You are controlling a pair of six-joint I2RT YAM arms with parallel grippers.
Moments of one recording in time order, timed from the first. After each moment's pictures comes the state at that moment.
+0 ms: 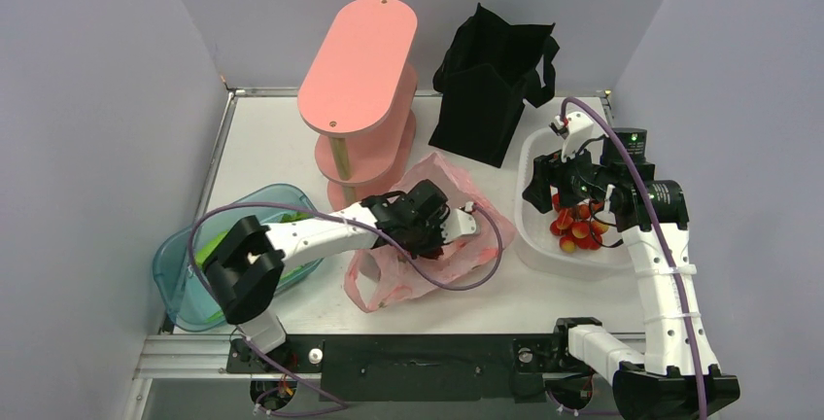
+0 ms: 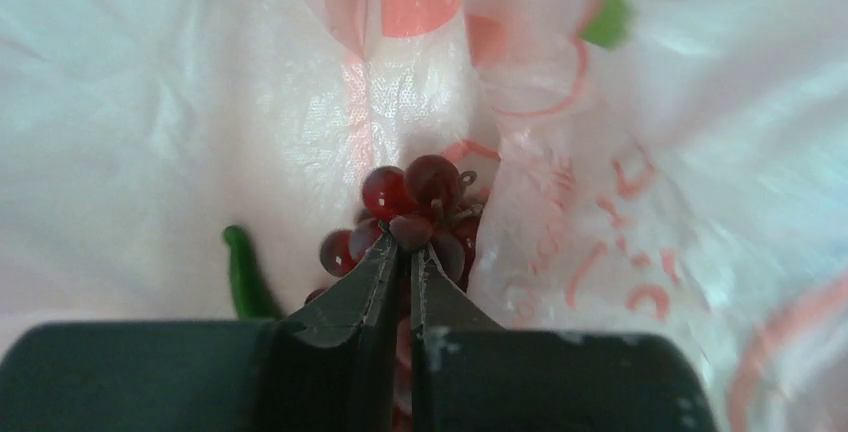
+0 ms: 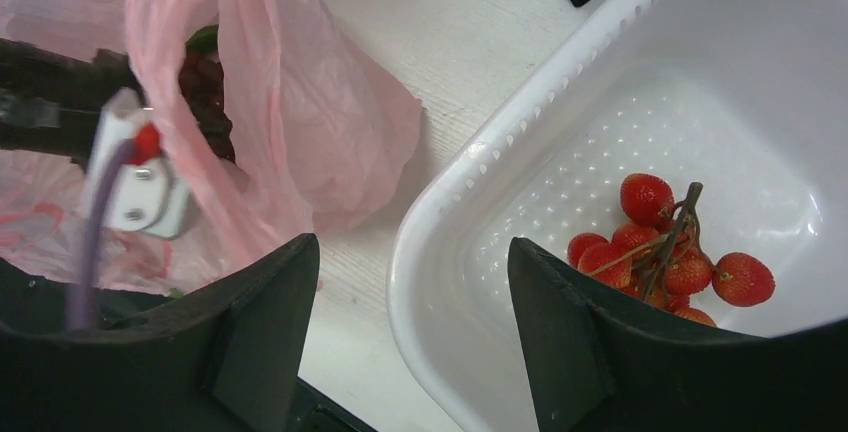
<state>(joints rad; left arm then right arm) -0.98 1.71 1.17 -0.47 0.12 0.40 0.03 1.04 1.29 -1.01 -0.47 -0.25</state>
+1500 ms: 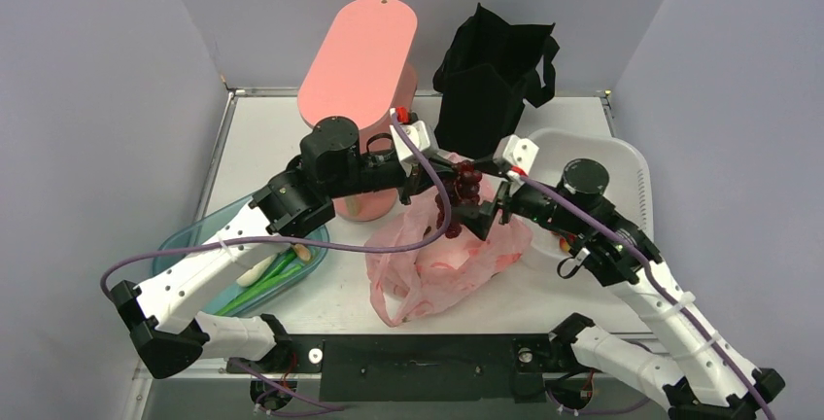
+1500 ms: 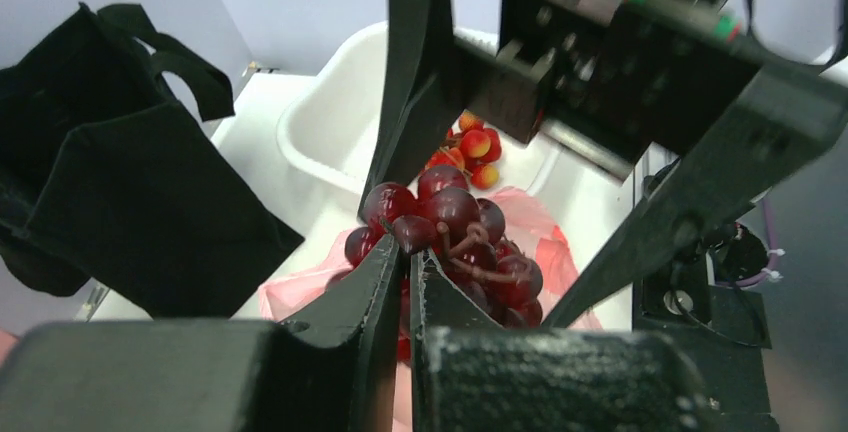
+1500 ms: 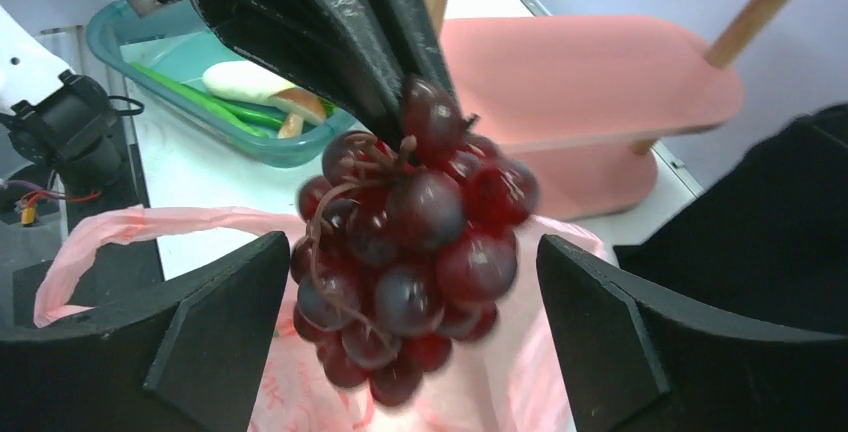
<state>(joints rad) -0.89 1.26 1.41 -0.24 0.39 0.15 0.59 0.83 1.06 -0.35 -0.50 -0.19</state>
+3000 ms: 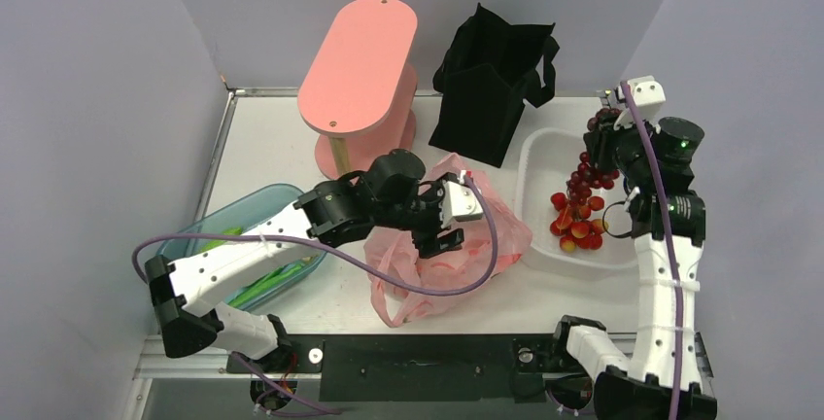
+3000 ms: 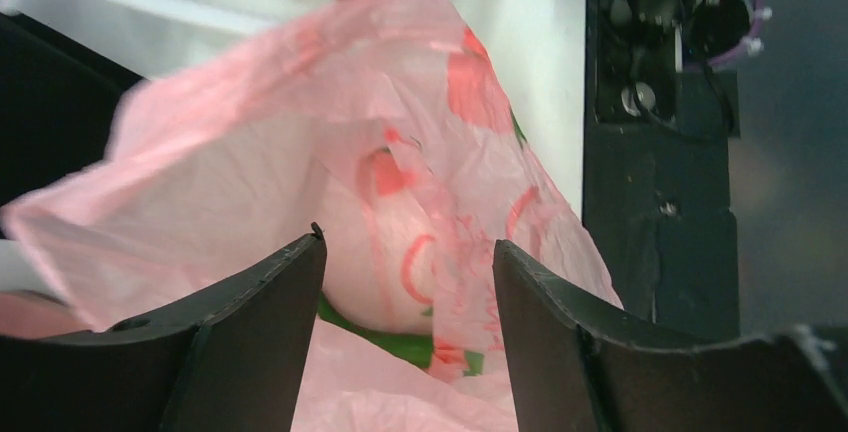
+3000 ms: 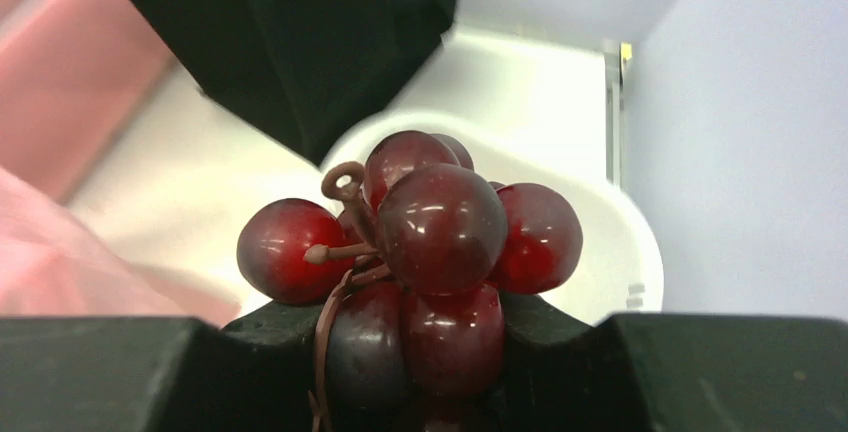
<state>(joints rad) -1.06 1.36 1.46 -0.60 0.30 0.31 -0.15 0.96 1.27 -0.55 -0.32 -0.16</state>
